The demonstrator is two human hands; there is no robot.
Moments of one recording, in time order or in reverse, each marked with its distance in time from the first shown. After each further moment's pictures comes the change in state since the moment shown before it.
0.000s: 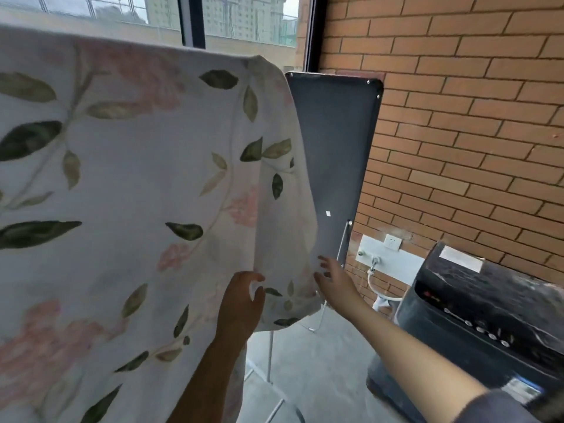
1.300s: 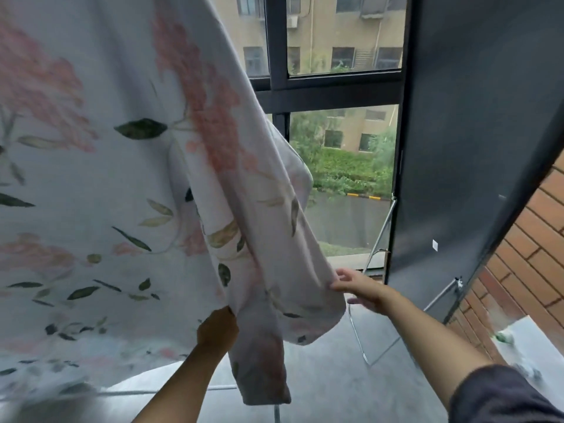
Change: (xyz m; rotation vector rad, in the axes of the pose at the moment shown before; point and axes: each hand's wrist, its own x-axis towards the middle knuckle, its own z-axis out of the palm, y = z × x) left_hand 0.103 -0.025 0.267 0.727 0.007 -1.205; right_hand 0.400 0.165 -0.050 0.067 -1.249 0.013
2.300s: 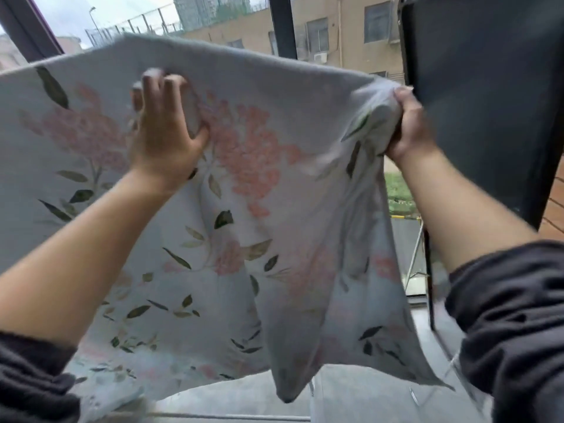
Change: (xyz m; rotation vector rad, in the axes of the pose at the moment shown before) left_hand -0.063 0.063 -0.348 0.039 1.304 0.450; right_hand -0.054 -0.260 -0.093 1.002 0.178 -0.831
